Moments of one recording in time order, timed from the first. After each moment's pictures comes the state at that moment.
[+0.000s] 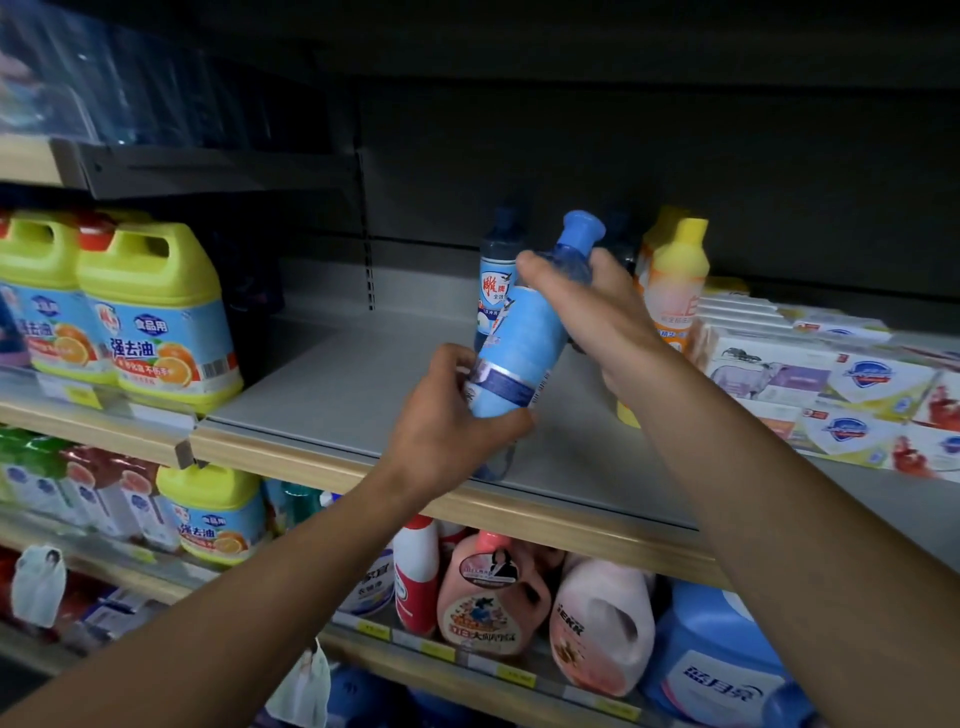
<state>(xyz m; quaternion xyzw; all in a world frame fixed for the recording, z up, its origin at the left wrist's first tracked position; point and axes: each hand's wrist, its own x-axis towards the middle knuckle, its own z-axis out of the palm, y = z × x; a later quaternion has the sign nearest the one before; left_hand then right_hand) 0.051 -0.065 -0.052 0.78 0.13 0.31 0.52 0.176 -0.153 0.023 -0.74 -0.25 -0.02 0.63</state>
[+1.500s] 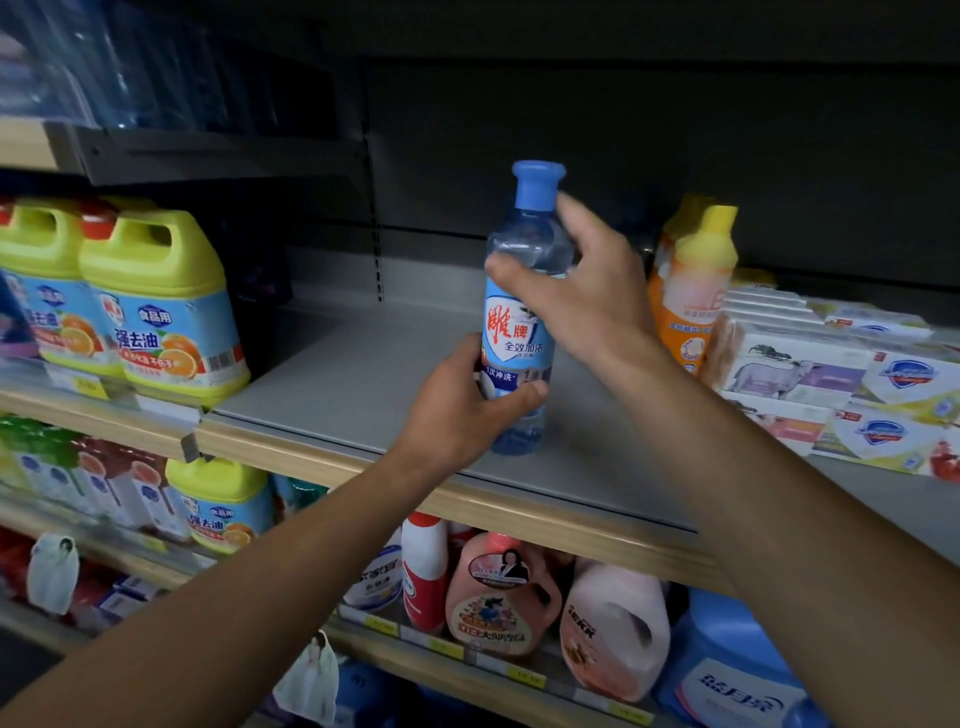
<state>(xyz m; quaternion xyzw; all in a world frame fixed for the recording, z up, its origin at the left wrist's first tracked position) 0.076 -0.045 -0.060 0.80 0.08 0.29 0.52 0.157 -0.145 0.025 -0.69 -0.42 -0.15 0.57</state>
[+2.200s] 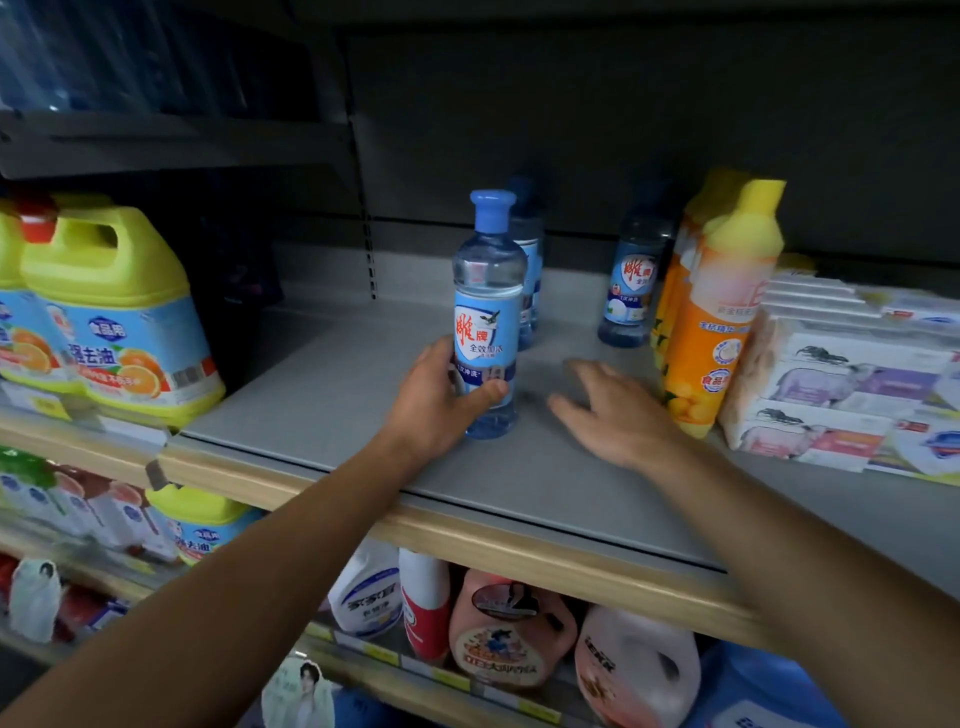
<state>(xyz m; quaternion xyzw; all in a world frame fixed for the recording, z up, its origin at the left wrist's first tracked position) 0.144 0.026 -0.101 0.84 0.12 0.32 0.43 0.251 -0.155 -0.086 -0.92 -0.34 -0.01 0.18</state>
